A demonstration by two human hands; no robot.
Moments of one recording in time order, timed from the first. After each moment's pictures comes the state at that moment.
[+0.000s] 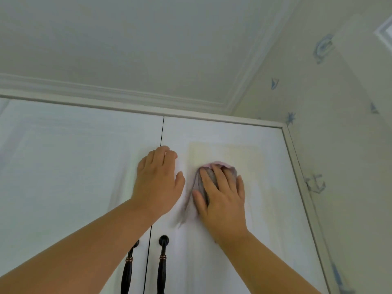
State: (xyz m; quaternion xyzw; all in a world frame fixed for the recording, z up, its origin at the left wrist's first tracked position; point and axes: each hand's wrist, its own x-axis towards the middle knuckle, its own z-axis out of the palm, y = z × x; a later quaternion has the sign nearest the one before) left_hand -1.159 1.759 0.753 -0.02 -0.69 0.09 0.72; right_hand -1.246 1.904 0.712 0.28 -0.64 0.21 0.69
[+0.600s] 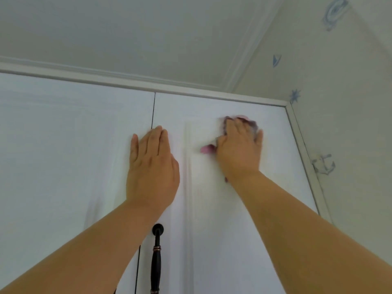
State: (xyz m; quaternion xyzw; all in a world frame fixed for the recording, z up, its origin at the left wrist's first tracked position) left_hand -1.193 1.760 0.740 0.03 -0.67 0.11 0.73; right_hand -1.260 1.931 0.792 0.19 -0.70 0.27 0.64
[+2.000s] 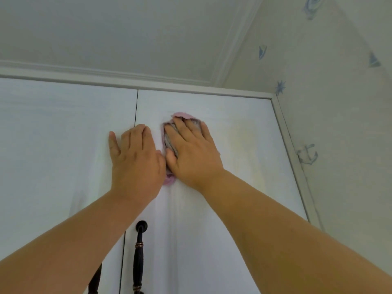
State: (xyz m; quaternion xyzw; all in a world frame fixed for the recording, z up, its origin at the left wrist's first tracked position) left_hand -1.190 1.763 0.747 0.07 -0.67 0.13 0.73; right_hand -1.258 1.890 0.774 0.35 -0.63 0.11 0.68
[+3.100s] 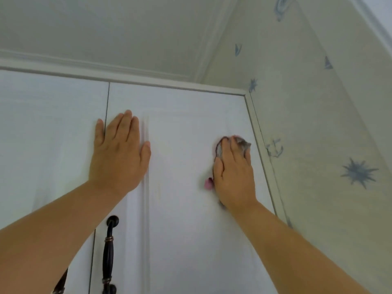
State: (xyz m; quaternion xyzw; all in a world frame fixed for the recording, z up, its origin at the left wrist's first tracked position) left_hand -1.199 1.770 0.758 0.03 -0.69 0.18 0.70; right_hand -1.316 1.997 0.706 0.22 -0.66 0.28 0.66
